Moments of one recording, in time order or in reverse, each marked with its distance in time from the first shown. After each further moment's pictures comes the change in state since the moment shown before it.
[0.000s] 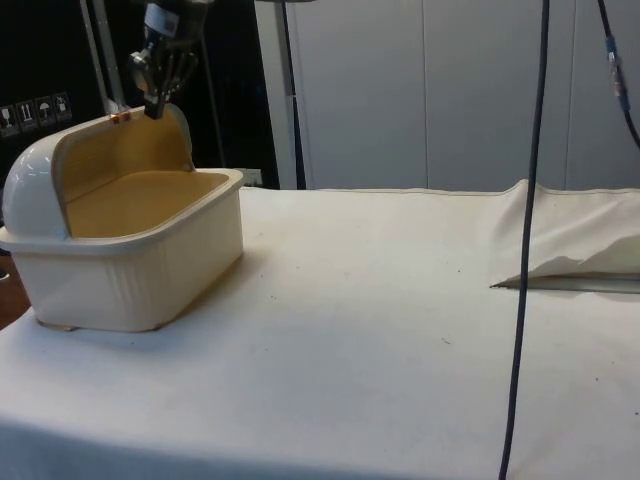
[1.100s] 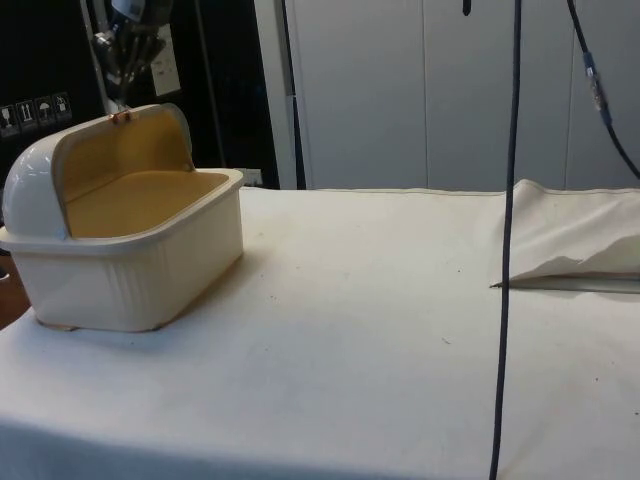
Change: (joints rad) arm 0.001 0.102 -0.003 0.184 0.000 0.011 0.012
